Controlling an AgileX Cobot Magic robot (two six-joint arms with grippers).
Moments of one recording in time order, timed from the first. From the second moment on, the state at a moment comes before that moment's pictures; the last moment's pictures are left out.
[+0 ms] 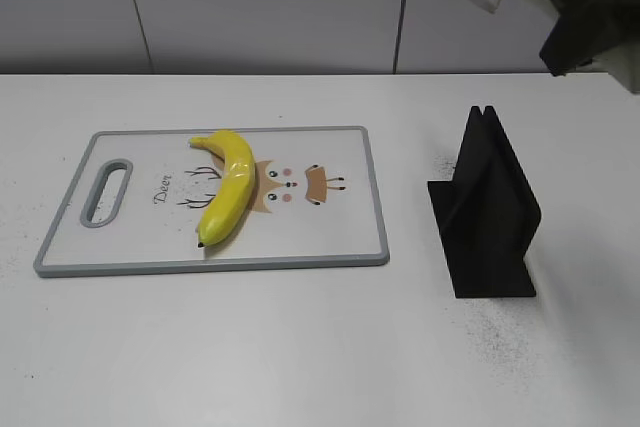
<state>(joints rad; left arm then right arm) -0.03 0.16 -0.51 -0.19 0.98 0.27 0.37 1.43 -1.36 0.08 1.12 -0.09</state>
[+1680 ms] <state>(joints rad) -0.25 1.70 -1.37 -0.49 0.86 1.29 0.45 2.10 -1.92 0.30 1.12 -1.27</state>
